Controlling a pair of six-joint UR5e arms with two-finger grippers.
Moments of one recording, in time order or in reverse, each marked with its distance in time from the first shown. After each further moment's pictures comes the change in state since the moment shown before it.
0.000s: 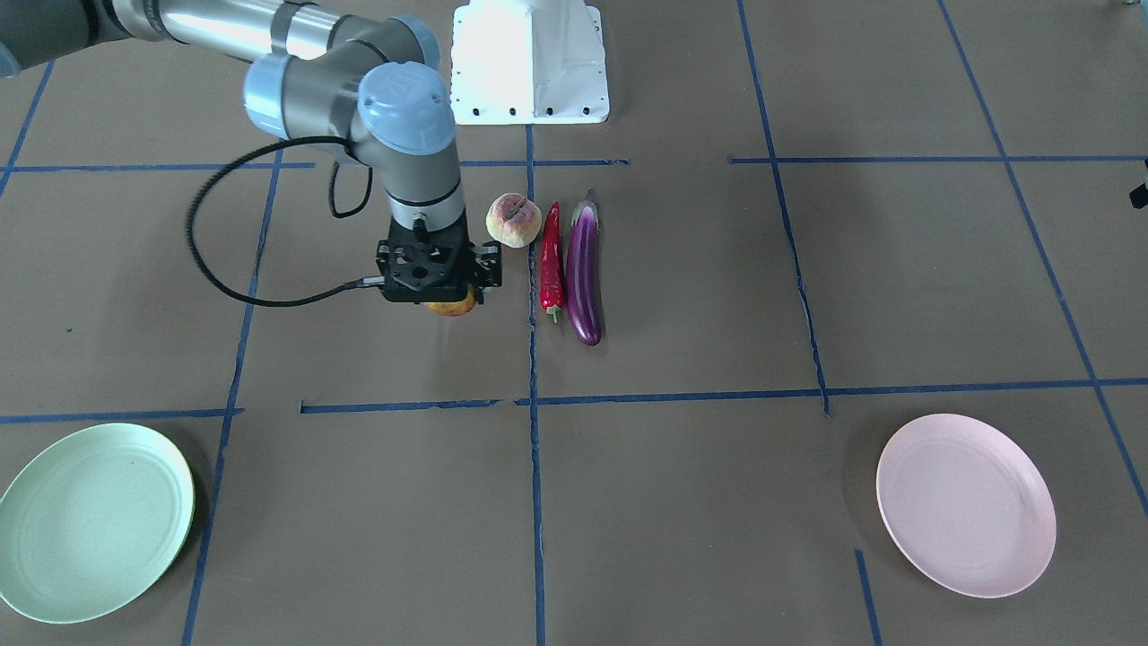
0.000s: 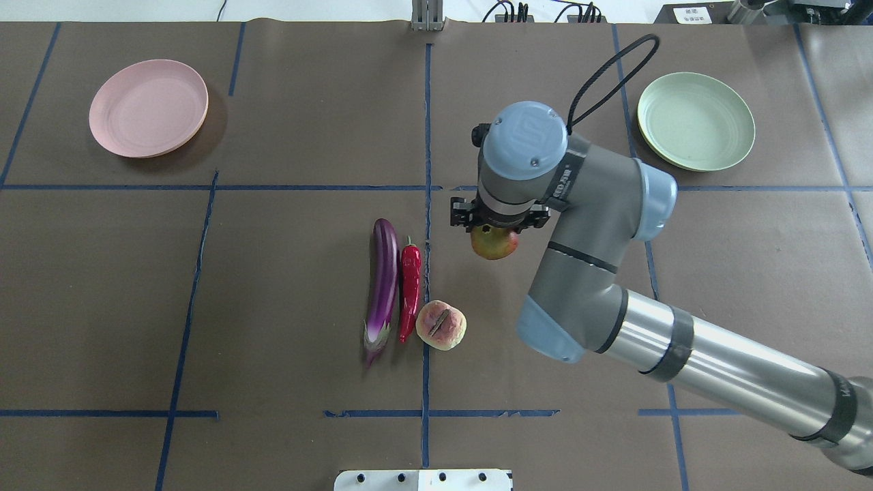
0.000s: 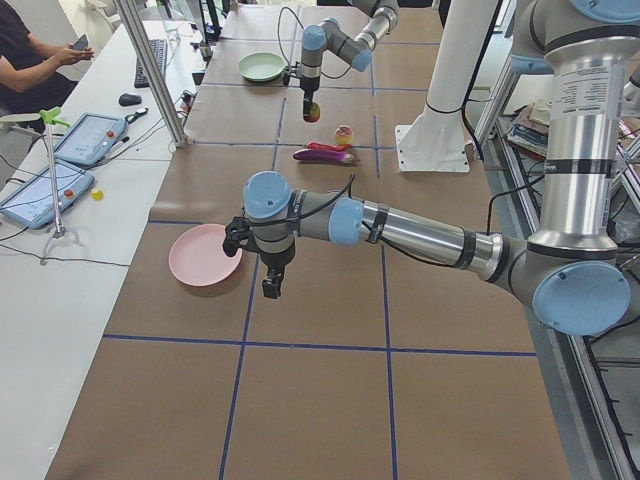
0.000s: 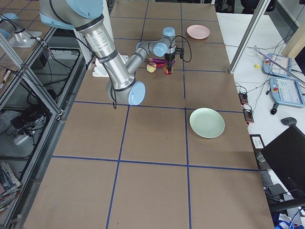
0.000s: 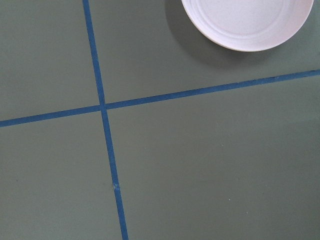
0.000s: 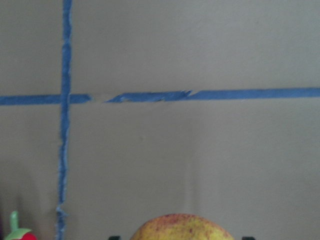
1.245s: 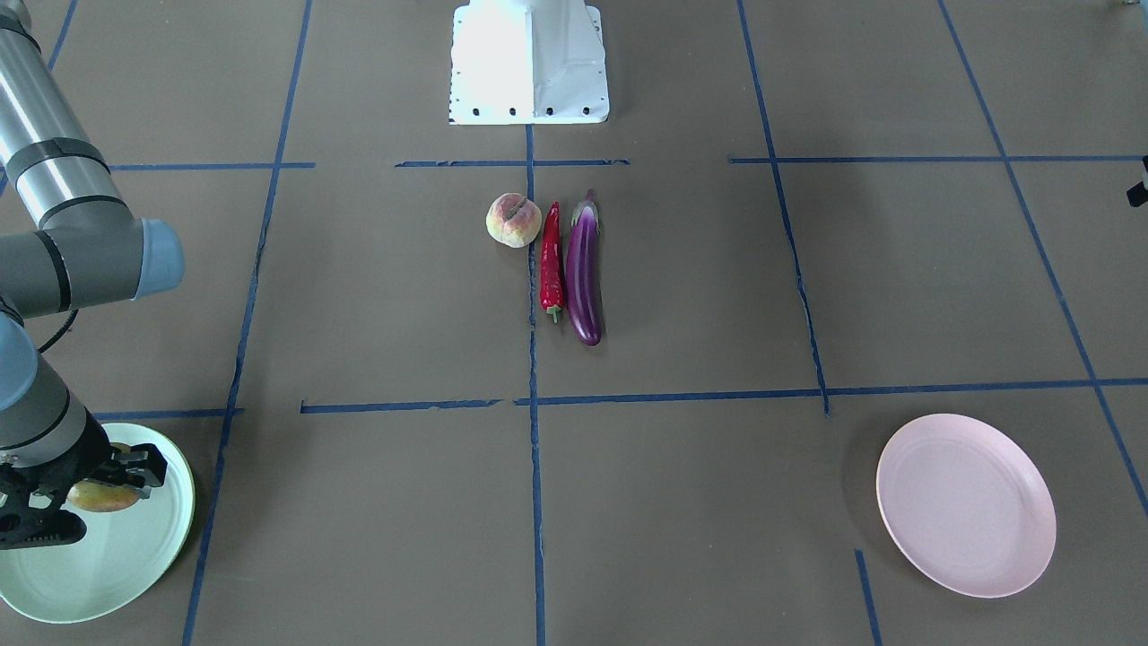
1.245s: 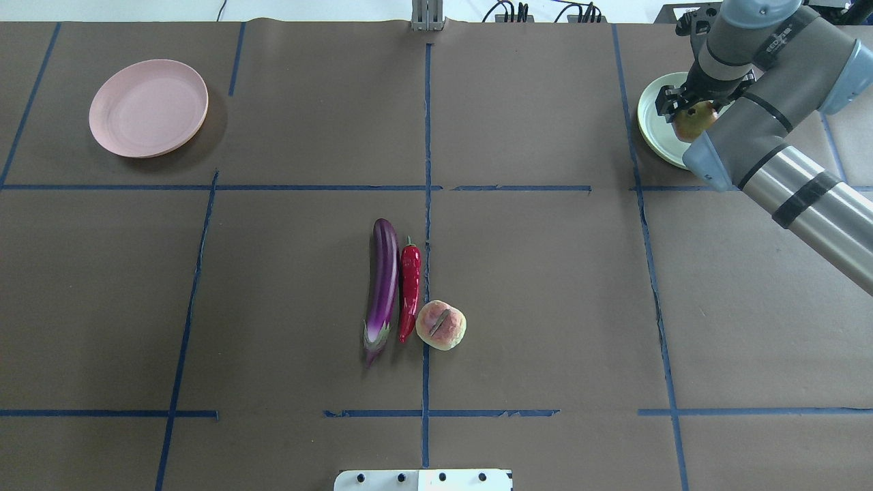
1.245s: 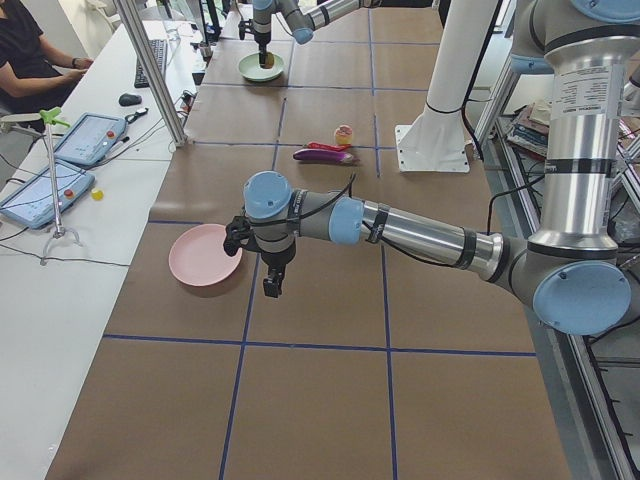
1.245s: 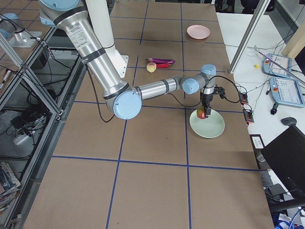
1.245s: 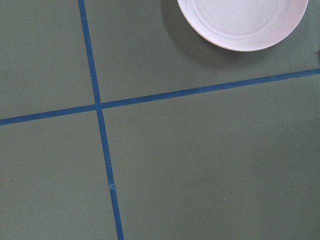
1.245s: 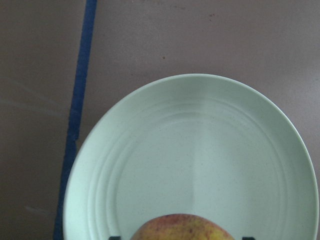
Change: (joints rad) left arm 0.000 0.002 -0.001 0.002 -0.014 0.000; right arm 0.421 -0.086 -0.444 0.248 0.086 -0.542
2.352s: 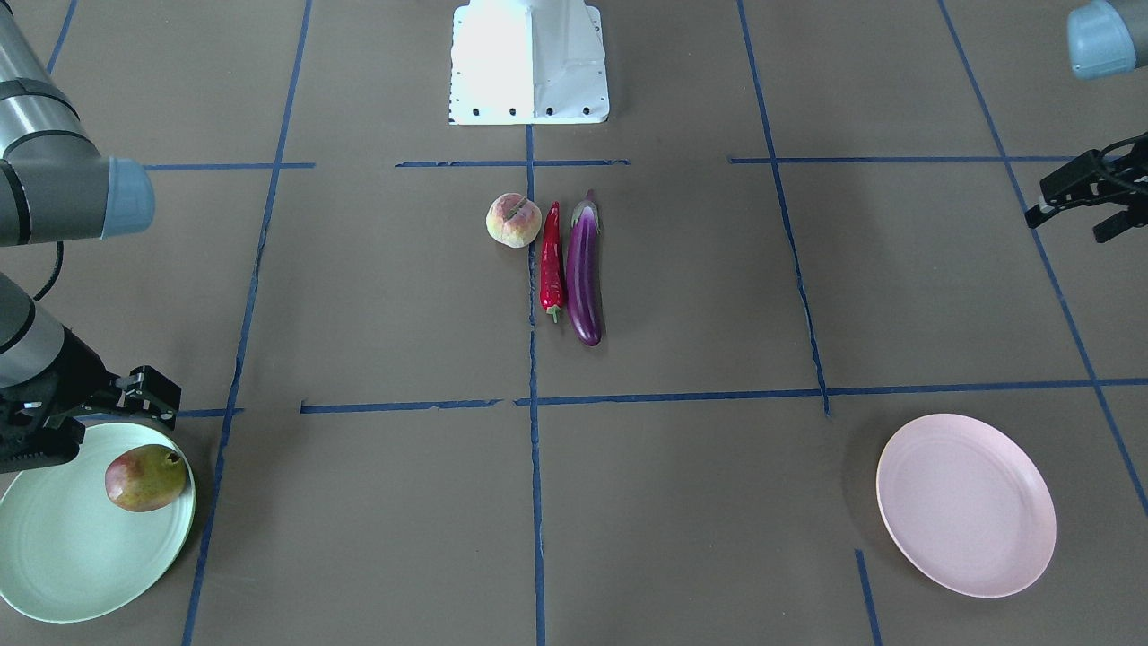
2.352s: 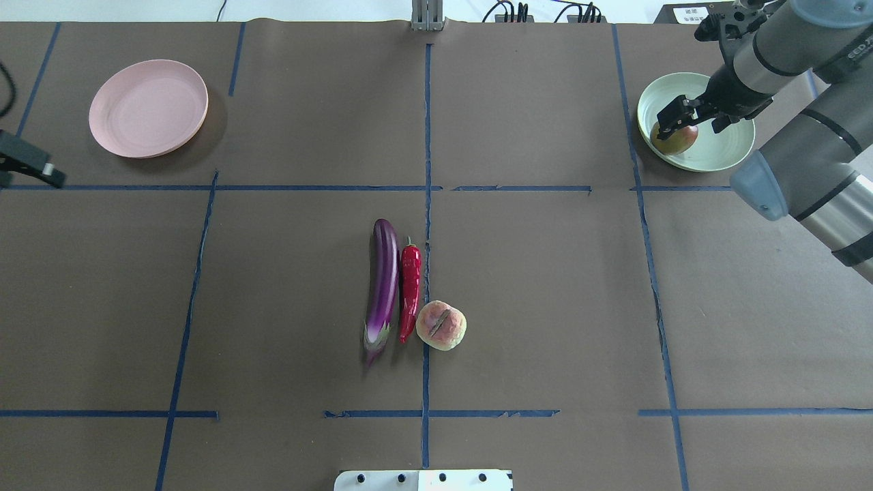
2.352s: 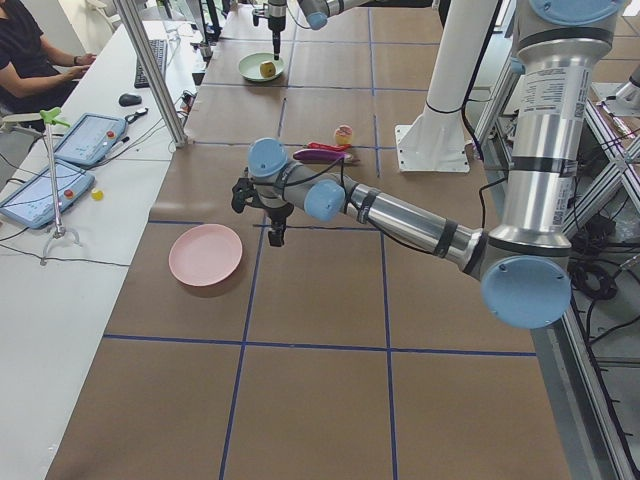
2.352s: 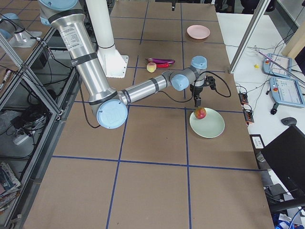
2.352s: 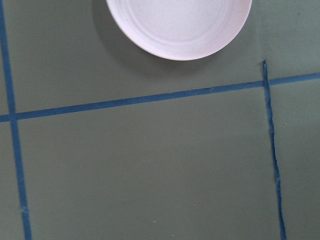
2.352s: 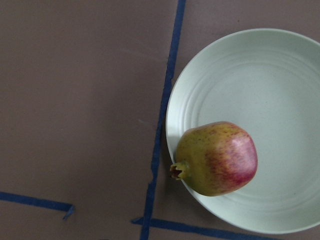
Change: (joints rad) left arm 0.328 -0.151 -0.014 -0.249 -0.039 -0.589; right arm 0.020 -0.182 0.357 -0.006 0.239 0.014
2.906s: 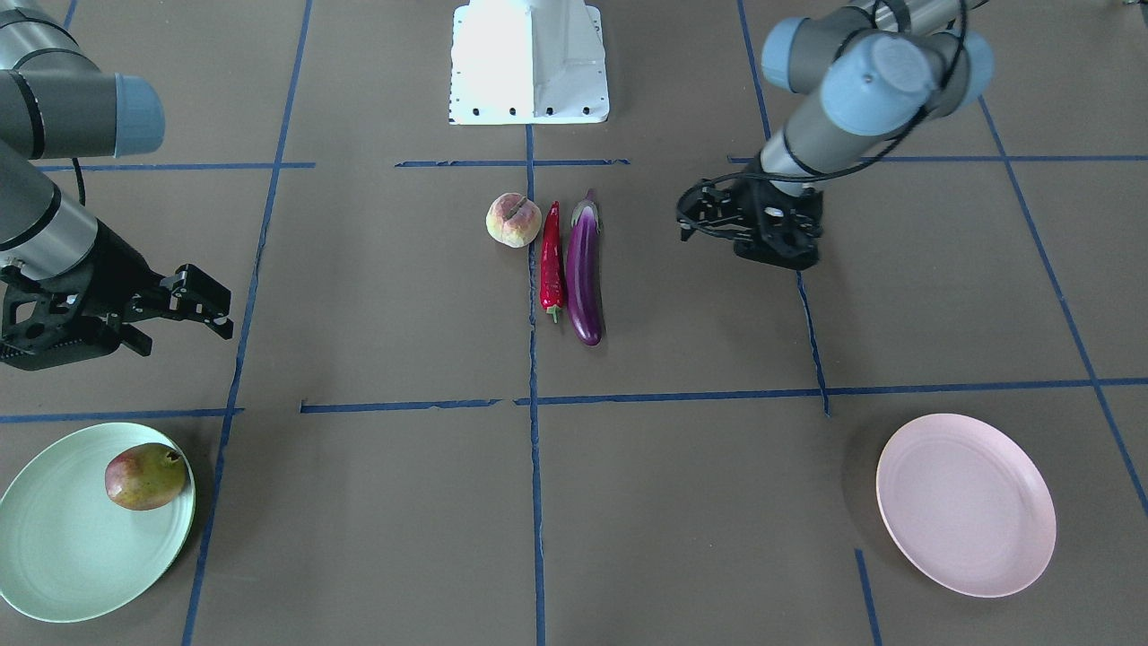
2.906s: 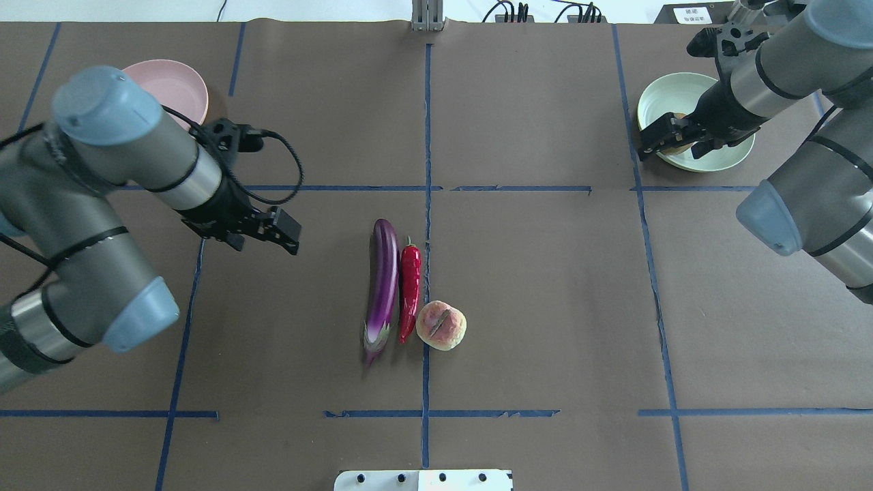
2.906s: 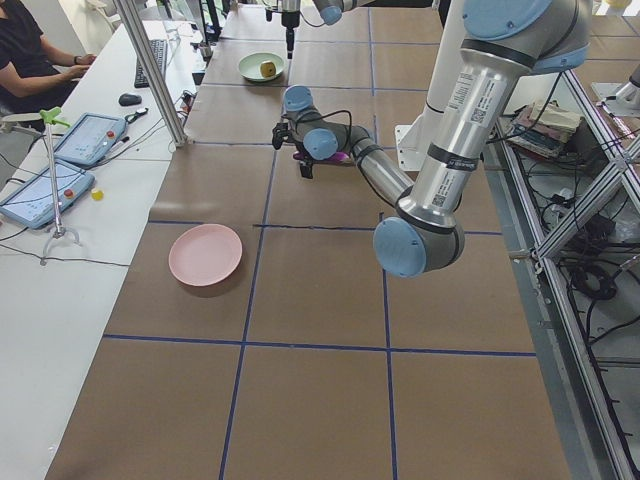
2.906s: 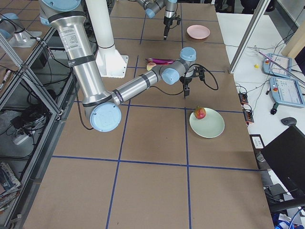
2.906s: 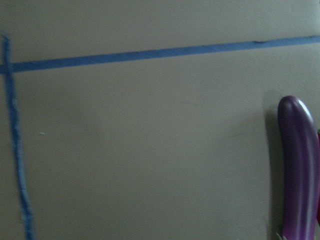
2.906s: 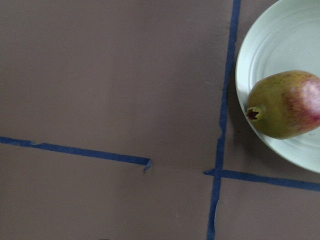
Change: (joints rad) left arm 0.470 -0.324 0.074 -0.027 0.248 -0.409; right arm -0.067 -0.054 0.176 0.000 0.056 0.161
